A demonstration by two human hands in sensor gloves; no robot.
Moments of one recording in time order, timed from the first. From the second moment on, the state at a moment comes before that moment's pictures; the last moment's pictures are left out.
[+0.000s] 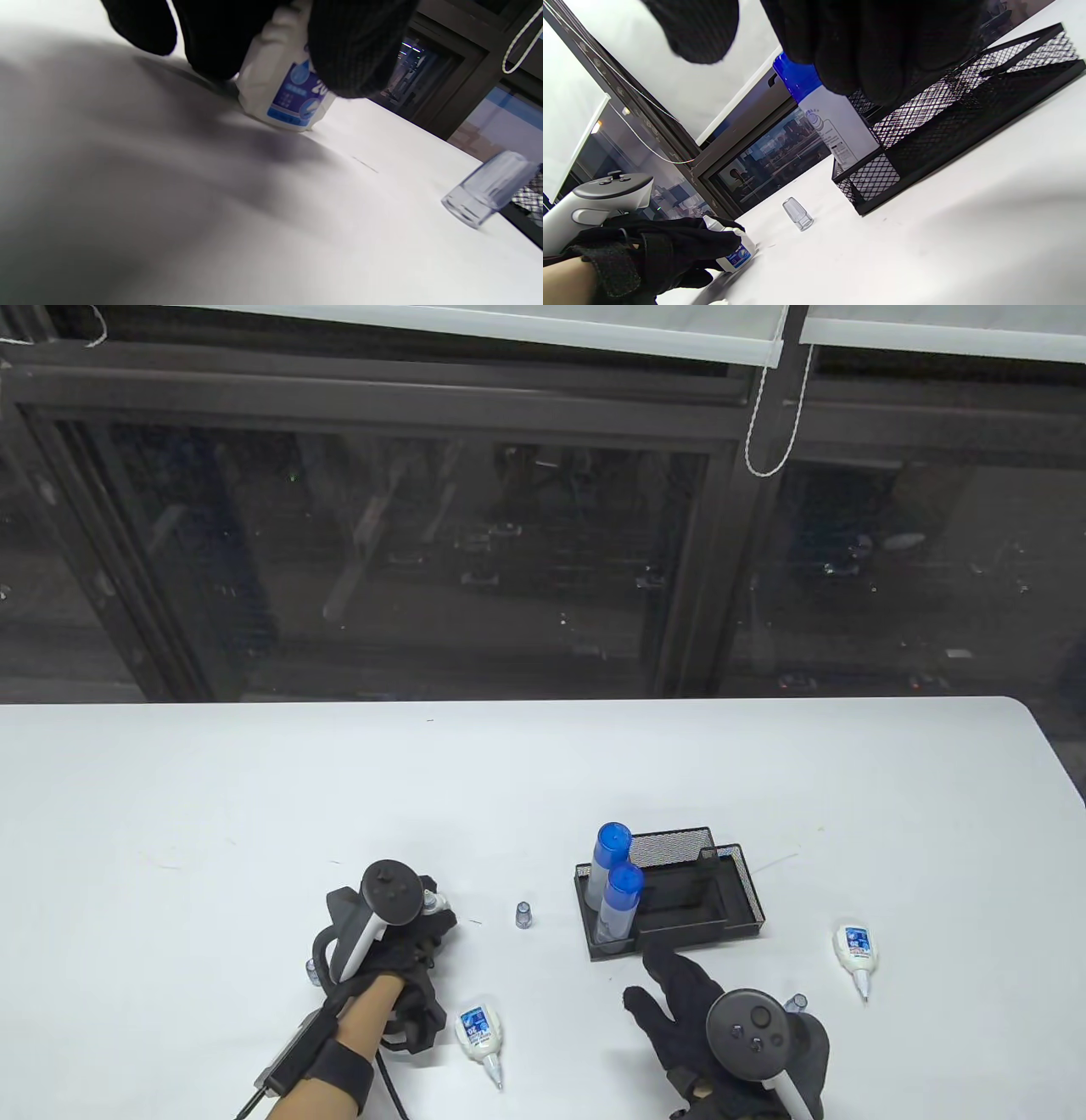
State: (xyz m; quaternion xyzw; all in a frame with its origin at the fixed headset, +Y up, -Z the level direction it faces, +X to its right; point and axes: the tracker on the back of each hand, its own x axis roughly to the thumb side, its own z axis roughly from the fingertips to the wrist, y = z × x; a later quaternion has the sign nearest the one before) left_hand -0.189 -0.760 -0.365 -0.09 0.09 0.23 0.97; right_hand 0.163 -0.713 -0.248 0.08 -0.03 0.94 0.34
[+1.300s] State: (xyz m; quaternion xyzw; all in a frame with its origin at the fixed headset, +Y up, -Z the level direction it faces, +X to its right) left_hand -0.164 -0.724 -0.262 -0.05 -0.17 0.38 0.91; right_hand 0.244 -0.719 -0.258 -0.14 -0.04 0.96 0.23
